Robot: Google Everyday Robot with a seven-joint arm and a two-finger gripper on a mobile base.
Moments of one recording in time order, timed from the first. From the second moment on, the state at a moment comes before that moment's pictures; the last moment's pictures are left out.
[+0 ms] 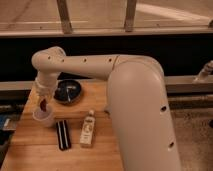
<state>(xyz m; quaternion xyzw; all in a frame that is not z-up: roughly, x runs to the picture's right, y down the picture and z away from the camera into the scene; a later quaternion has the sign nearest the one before) -0.308 0.071 0.714 -0.44 0.00 0.45 0.78</state>
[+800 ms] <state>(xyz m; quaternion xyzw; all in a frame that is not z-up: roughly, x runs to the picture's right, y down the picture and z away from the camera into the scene) -0.326 0.092 0.736 -0.46 0.00 0.45 0.77</state>
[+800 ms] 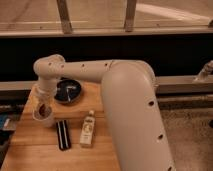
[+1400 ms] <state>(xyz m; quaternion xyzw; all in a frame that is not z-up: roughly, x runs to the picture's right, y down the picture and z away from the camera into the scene) -0.329 0.096 0.747 -0.46 0.00 0.45 0.77</state>
